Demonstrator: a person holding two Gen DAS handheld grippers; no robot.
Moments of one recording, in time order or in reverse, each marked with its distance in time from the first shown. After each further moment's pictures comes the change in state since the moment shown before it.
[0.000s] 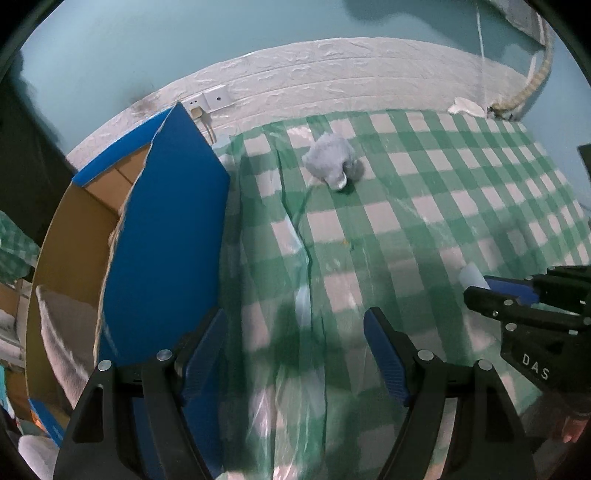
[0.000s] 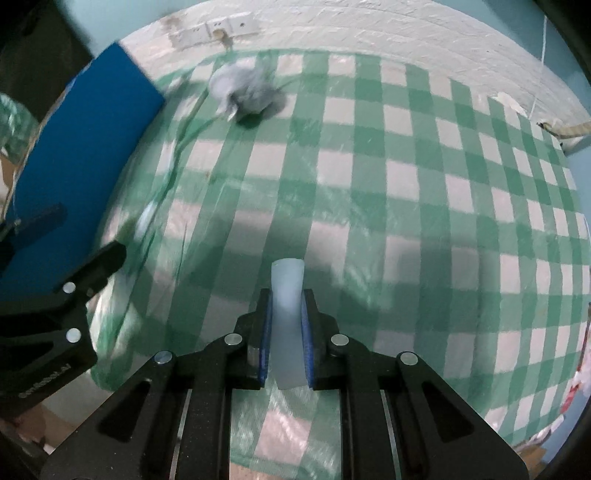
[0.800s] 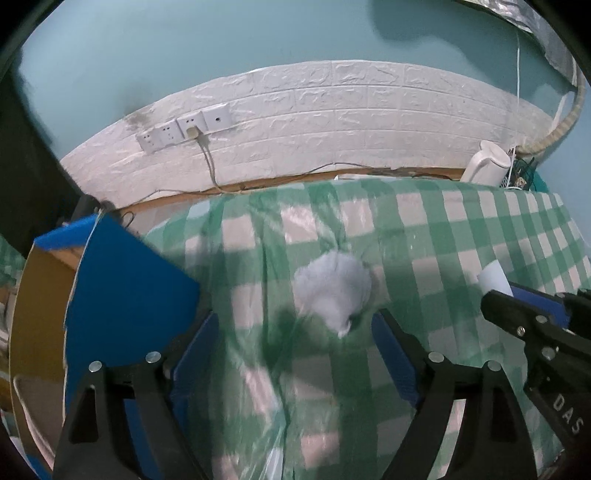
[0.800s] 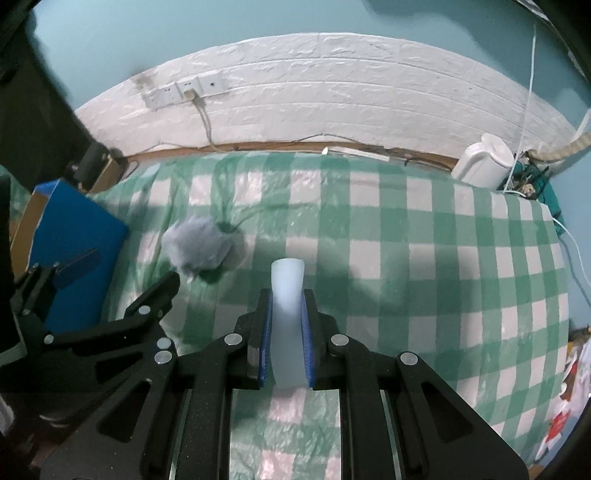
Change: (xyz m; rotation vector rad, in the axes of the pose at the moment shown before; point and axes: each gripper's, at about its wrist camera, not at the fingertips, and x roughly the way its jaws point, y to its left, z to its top) left arm 0.057 -0.004 0.109 -0.088 -0.046 -0.006; right arm -0.001 -0.029 0.105 0.064 -0.140 -0.042
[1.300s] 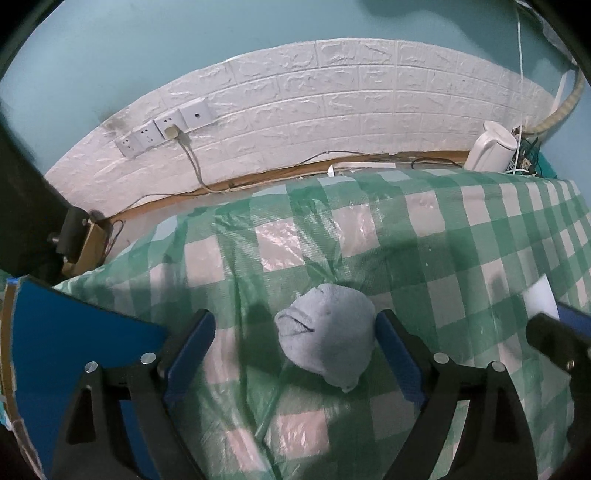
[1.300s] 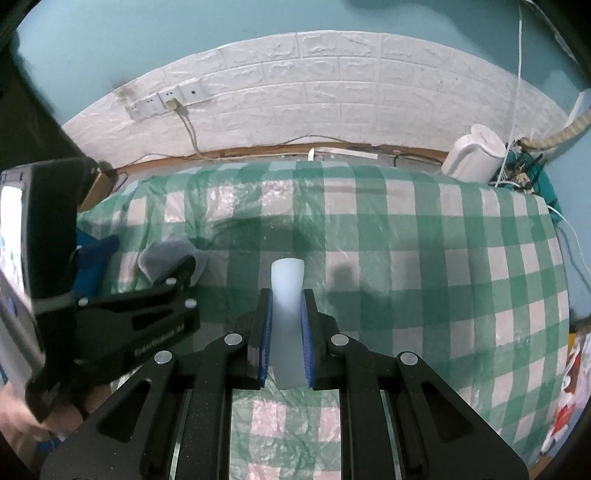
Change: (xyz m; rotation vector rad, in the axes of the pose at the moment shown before) left arm 0.047 -0.017 0.024 0.066 0.049 0.007; right arm 0.006 -0.017 0.005 0.055 0.001 -0.012
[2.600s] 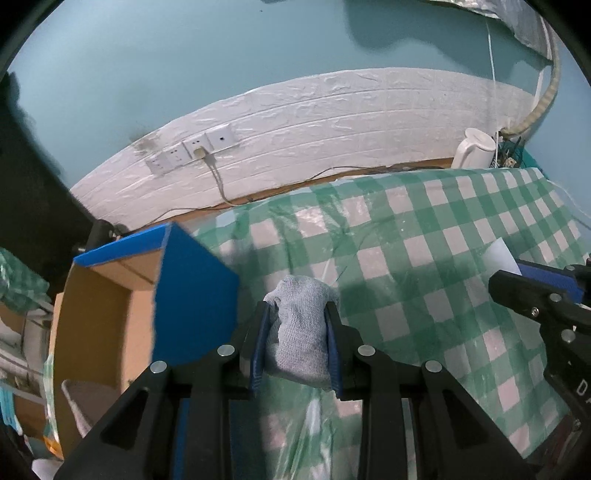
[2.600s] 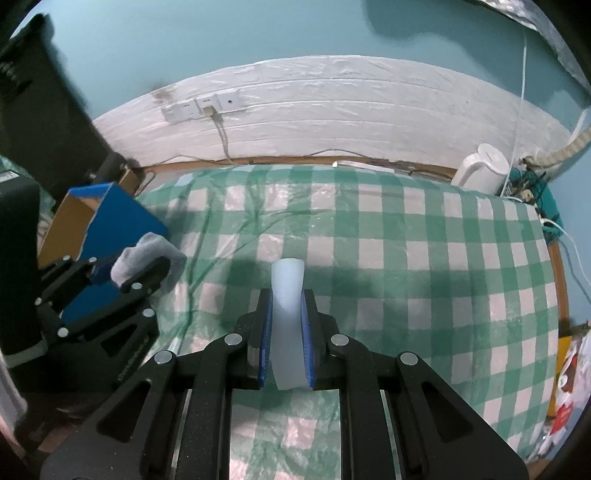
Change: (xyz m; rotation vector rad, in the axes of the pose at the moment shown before) left arm -0.102 0.024 -0.046 0.039 -0.078 0.035; right arm -0.066 0.042 -0.027 -0.071 -0.055 0.048
